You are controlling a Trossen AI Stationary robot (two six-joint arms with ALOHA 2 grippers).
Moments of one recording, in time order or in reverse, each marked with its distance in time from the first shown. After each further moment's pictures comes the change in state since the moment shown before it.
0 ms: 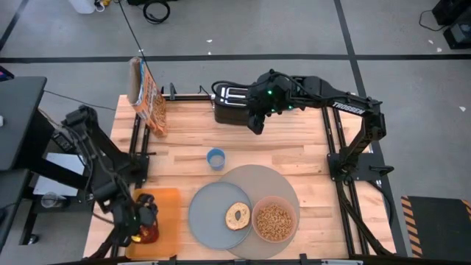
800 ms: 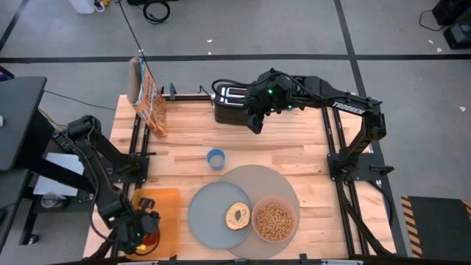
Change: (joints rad) left arm -0.076 0.178 0.002 0.000 -0.062 -0.052; right arm 0.000 0.000 0.000 0.030 0.001 -0.008
